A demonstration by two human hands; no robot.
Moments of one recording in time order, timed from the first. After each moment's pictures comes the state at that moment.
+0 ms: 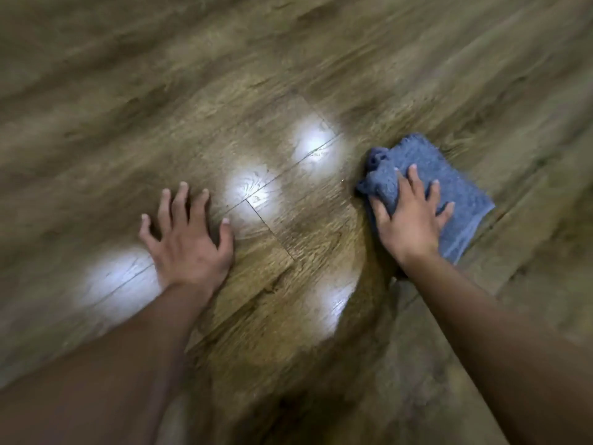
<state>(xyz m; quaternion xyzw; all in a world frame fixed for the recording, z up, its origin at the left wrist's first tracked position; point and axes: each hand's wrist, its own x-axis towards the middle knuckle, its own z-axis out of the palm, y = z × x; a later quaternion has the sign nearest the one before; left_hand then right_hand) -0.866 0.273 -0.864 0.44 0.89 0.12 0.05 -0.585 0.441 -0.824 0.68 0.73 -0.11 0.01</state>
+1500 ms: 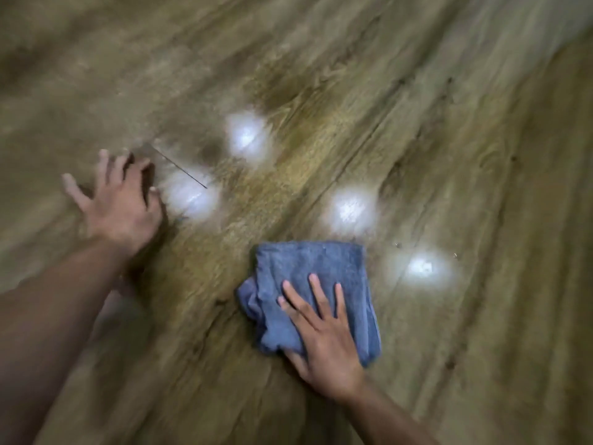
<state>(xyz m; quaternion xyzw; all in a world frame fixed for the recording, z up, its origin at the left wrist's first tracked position) -0.830 0.249 -0.843 0.56 0.81 0.12 0.11 -0.488 0.102 -0.815 0.48 0.87 -0.08 0.03</state>
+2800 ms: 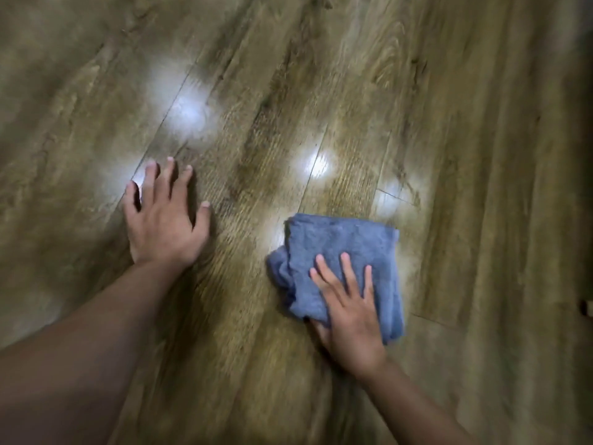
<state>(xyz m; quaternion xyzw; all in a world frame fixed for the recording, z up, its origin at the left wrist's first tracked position) -0.552 0.253 -0.857 0.72 0.68 0.09 0.12 -0.282 0.070 -0.825 0.66 0.75 -0.09 0.02</state>
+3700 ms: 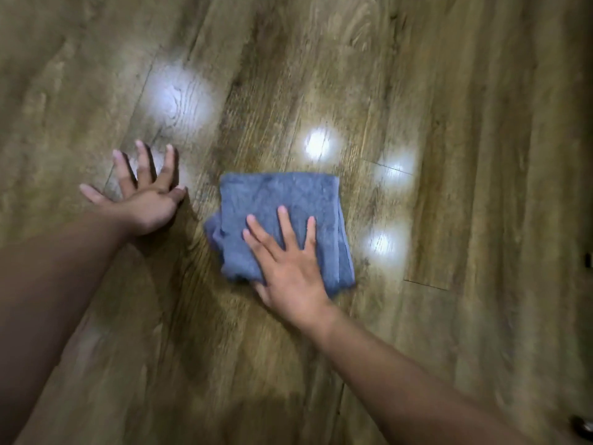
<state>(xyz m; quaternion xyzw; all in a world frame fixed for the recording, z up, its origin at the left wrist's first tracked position) -0.564 0.293 -0.839 0.66 0.64 -0.19 0.33 -0.344 0.119 -0.818 0.63 0.77 -0.10 0.05</state>
